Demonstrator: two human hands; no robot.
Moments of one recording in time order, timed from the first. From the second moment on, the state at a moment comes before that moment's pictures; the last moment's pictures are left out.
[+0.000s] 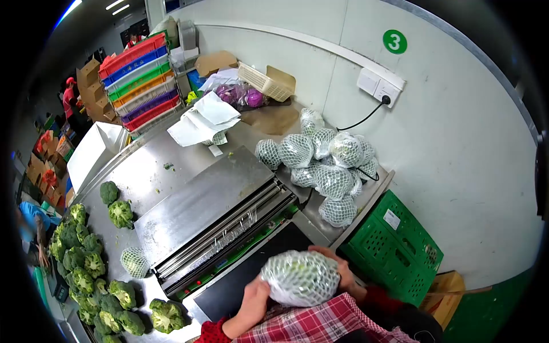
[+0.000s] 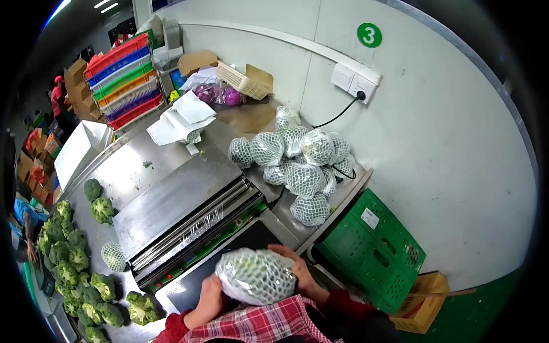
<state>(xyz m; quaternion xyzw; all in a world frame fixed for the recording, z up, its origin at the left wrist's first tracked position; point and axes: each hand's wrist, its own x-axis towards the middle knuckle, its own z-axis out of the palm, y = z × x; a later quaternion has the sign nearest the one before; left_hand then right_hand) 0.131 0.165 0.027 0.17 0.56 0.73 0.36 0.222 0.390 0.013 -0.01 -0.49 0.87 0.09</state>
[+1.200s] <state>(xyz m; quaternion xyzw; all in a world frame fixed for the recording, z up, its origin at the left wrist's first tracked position) -0.130 -0.160 -0.140 -0.27 0.61 0.72 -0.17 -0.095 0.604 0.050 -0.04 -0.95 0.25 0.21</state>
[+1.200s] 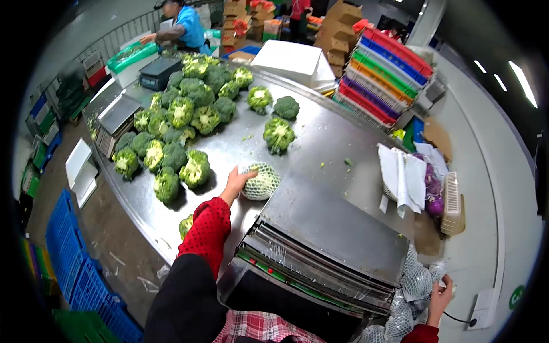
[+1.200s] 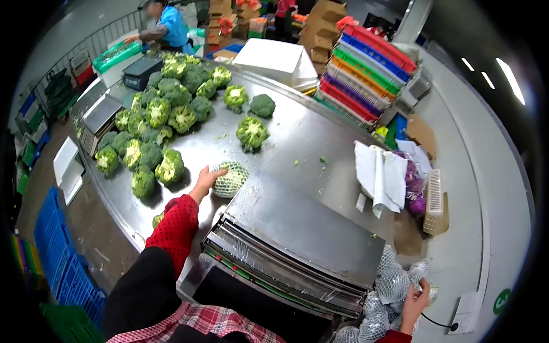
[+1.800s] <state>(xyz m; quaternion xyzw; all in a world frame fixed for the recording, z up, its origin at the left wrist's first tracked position) -0.036 0.117 0.023 -0.09 0.61 0.78 0.04 -0.121 0.287 0.044 0.20 -0.89 0.40 0.03</state>
